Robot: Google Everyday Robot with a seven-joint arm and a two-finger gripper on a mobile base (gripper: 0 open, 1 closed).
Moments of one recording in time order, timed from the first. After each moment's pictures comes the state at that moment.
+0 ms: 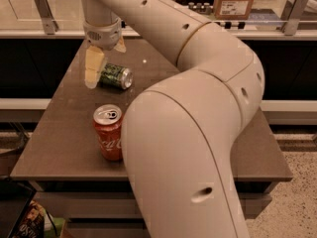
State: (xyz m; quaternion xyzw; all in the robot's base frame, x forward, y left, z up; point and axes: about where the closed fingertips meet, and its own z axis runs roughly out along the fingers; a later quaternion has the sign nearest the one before) arm 0.667 0.138 0.869 -0.57 0.82 0.01 0.06
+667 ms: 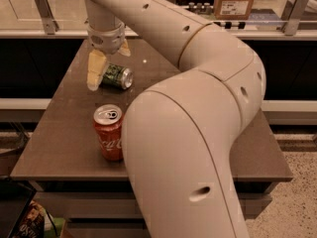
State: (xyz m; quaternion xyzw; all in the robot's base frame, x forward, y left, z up) arm 0.672 0.130 0.856 -0.54 0.84 0.01 0.06
